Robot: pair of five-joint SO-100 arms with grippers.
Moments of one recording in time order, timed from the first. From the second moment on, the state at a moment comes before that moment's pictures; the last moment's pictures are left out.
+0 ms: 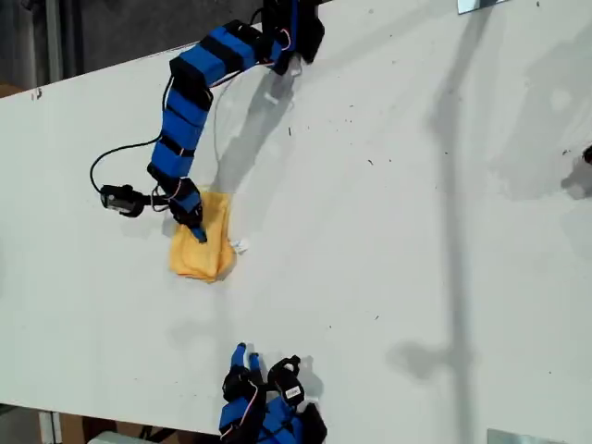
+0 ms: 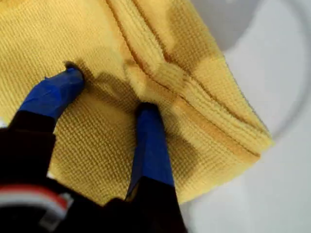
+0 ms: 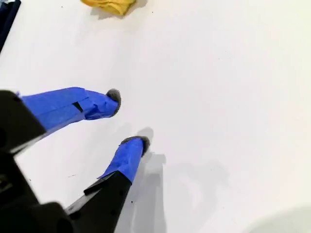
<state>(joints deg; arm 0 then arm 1) -43.1 199.1 177.7 77.0 -86.8 33.7 45.0 55.8 55.0 43.2</state>
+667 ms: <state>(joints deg) -42.7 199.1 177.7 77.0 -86.8 7.8 67.8 80.5 53.5 45.5</state>
